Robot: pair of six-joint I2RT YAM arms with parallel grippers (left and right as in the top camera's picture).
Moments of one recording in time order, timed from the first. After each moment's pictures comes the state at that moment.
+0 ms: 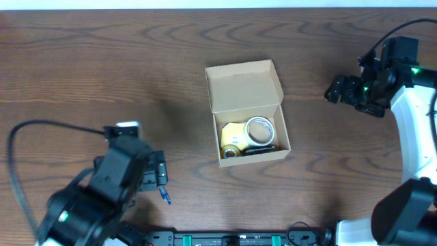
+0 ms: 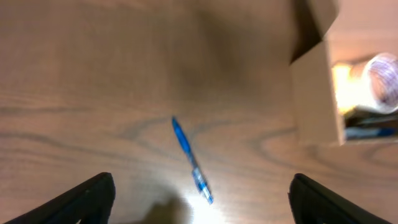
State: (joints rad) left arm -0.55 0.87 1.12 -1.33 -0.26 -0.55; right arm -0.20 1.62 1.38 -1.04 -0.21 0.13
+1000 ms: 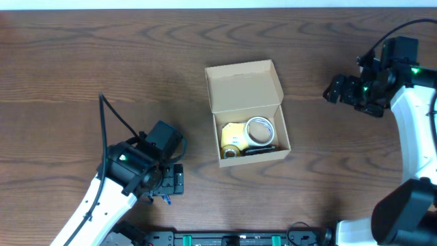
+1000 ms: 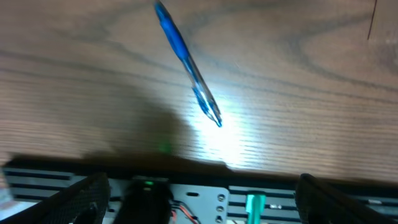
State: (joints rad) left arm -0.55 1.10 0.98 -1.42 -0.06 -0.58; right arm -0.20 1.62 1.38 -1.04 -0.23 0.13
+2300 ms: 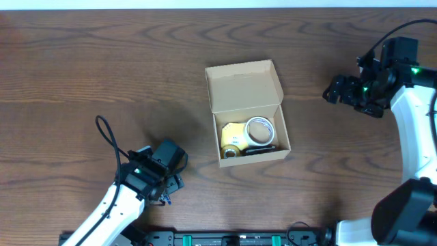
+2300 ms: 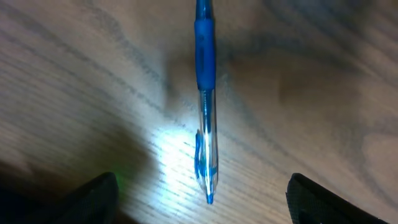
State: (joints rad) left arm -0.55 1.07 0.59 -1.01 -0.14 -1.01; right arm -0.20 1.62 1.38 -1.05 -0.23 0.13
